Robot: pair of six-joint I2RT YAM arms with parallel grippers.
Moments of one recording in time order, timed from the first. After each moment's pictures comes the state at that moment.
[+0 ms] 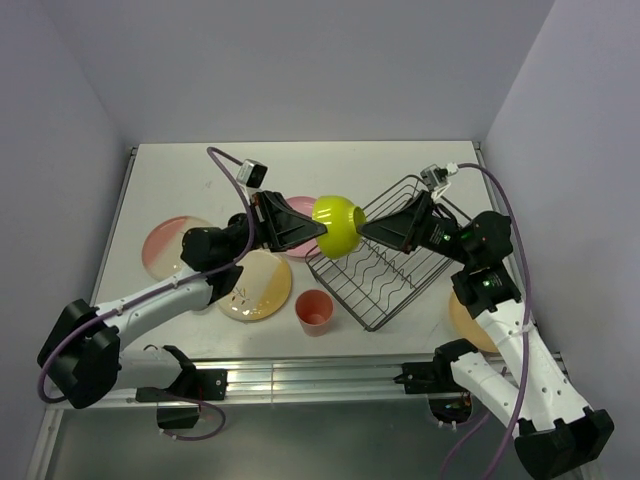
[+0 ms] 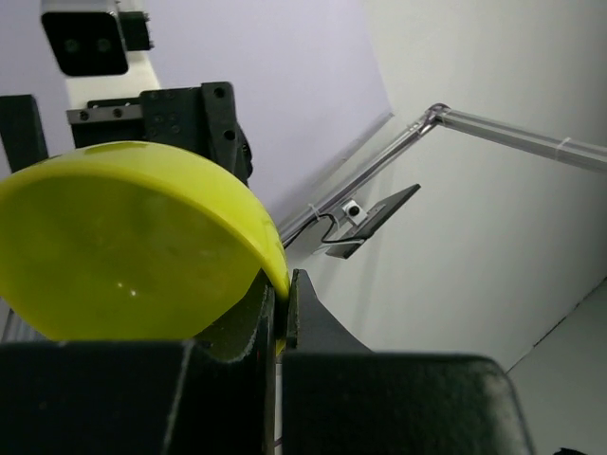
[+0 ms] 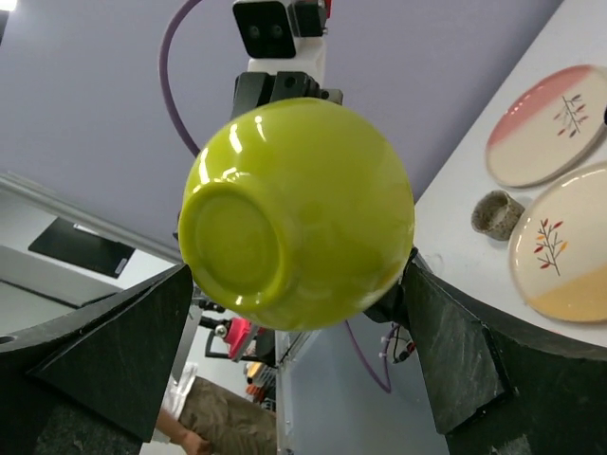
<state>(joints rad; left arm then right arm) -0.72 1.26 0.74 1.26 0.61 -1.61 0.30 0.76 0.78 0.19 -0.84 1.21</state>
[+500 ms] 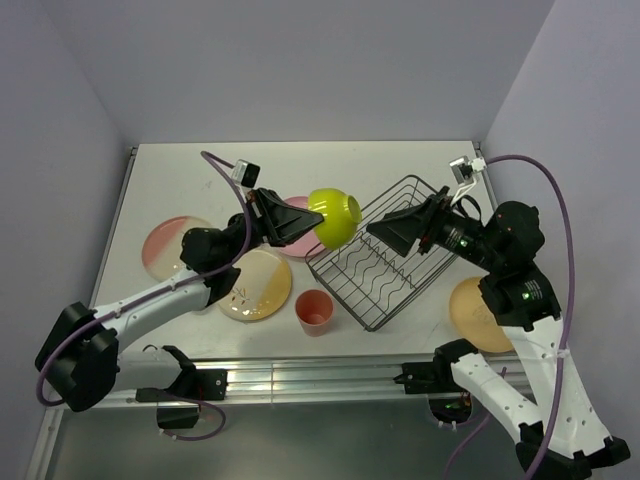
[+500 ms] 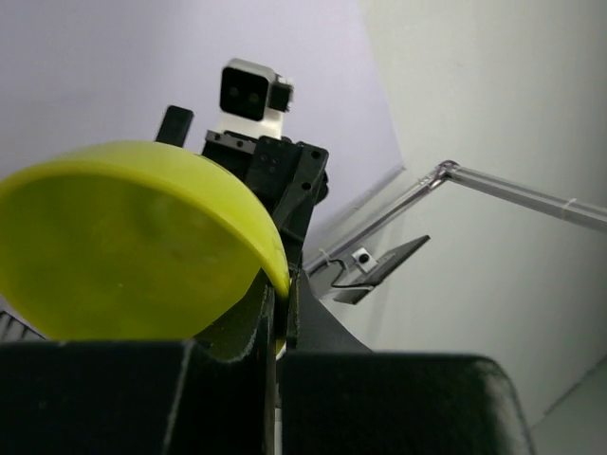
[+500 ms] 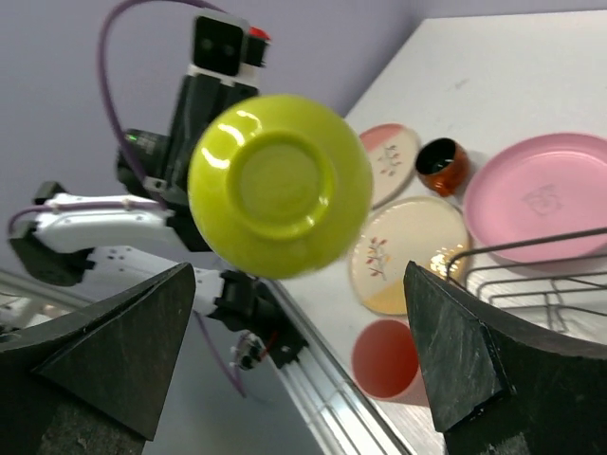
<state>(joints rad) -0.71 1.25 0.72 1.24 0.51 -1.64 0.31 0.74 1.08 -0.35 -0.64 0.69</state>
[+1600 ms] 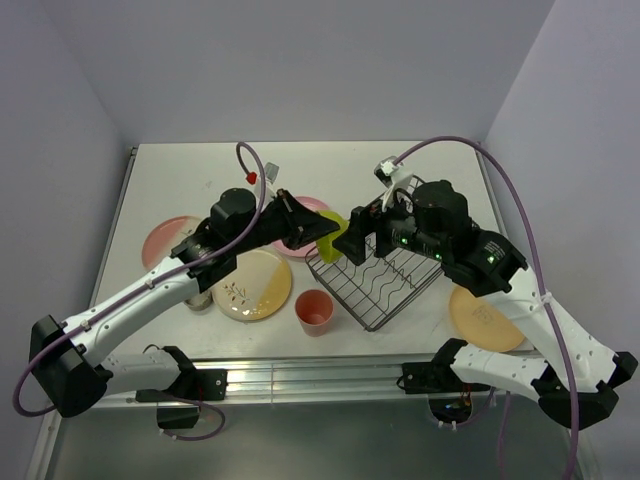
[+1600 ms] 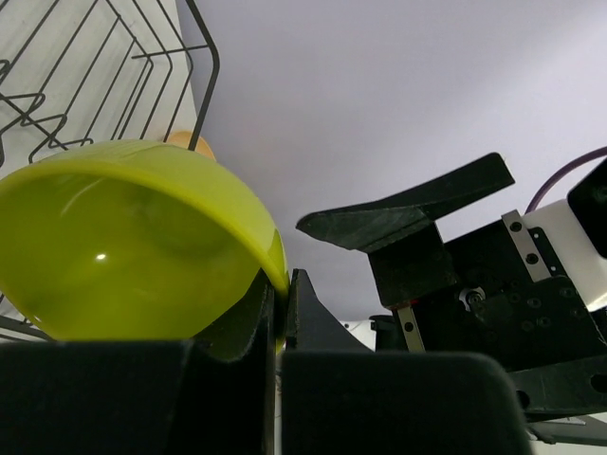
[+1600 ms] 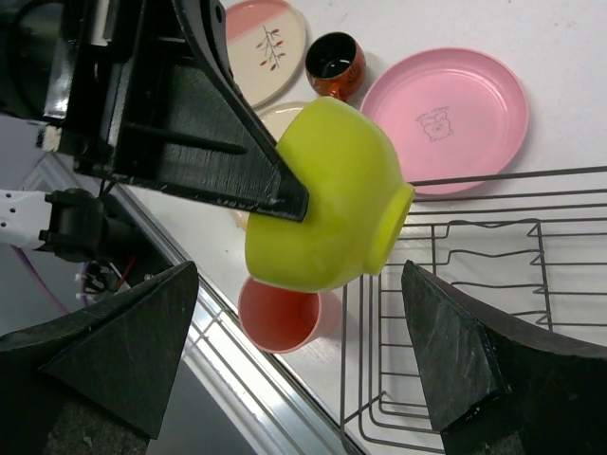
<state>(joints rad) -0.78 1.20 1.04 0.01 0.29 -1.32 0.75 0.99 1.30 -0.71 -0.11 0.30</state>
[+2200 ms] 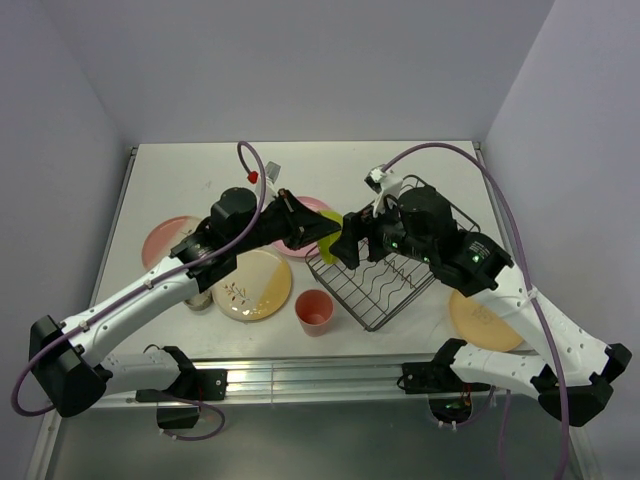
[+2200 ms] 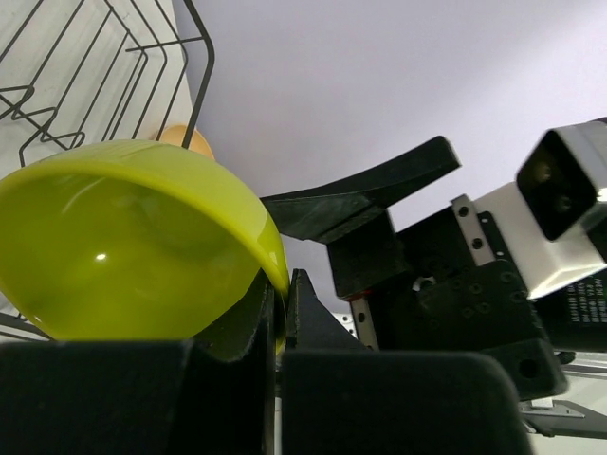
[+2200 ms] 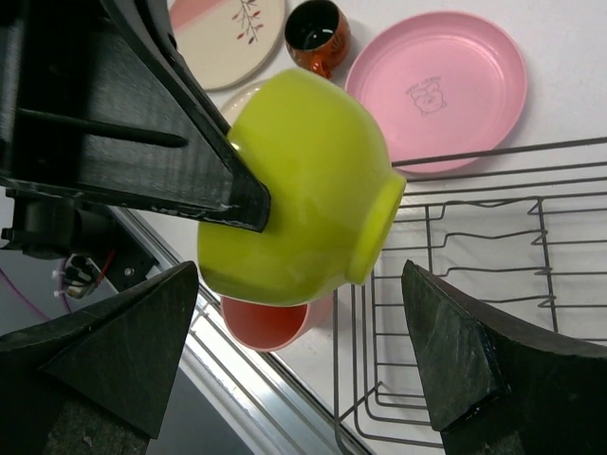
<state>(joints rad) -0.79 1.20 1.05 -0.01 0.29 -1.32 0.78 1.01 1.25 -0.69 -0.06 0.31</state>
